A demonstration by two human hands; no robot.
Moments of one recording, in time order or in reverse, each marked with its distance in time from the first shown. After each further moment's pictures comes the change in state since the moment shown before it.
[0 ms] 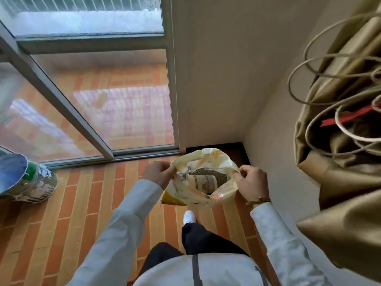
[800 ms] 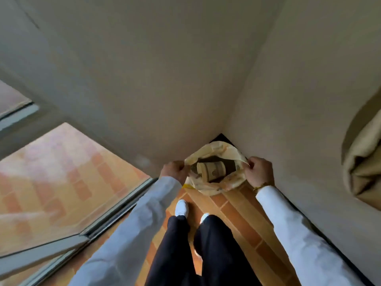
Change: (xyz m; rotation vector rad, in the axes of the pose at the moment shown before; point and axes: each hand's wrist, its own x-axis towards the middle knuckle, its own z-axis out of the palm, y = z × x) left_hand 0.450 0.072 0.094 0.410 -0.493 0.130; right_hand 0.326 0.069 0.119 -0.066 0.161 0.583
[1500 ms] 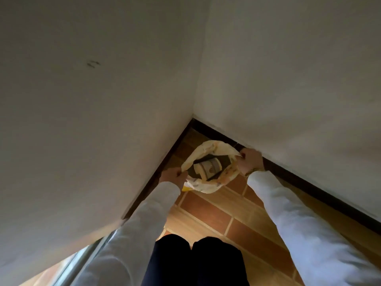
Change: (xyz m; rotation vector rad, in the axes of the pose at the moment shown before) left_hand 0.384 -0.115 0.321 0.126 -0.301 0.030; right_hand 0.265 0.260 0.302 -0.037 -0.034 0.404
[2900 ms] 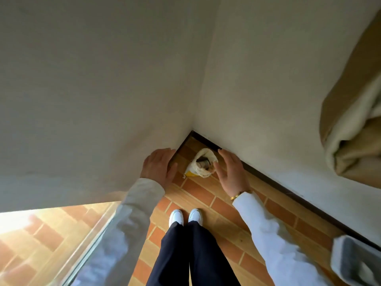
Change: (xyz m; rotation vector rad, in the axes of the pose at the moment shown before) left_hand -0.370 0.115 -0.224 0.379 0.330 0.547; right_hand -0.338 -0.123 -0.257 0.096 0.119 -0.504
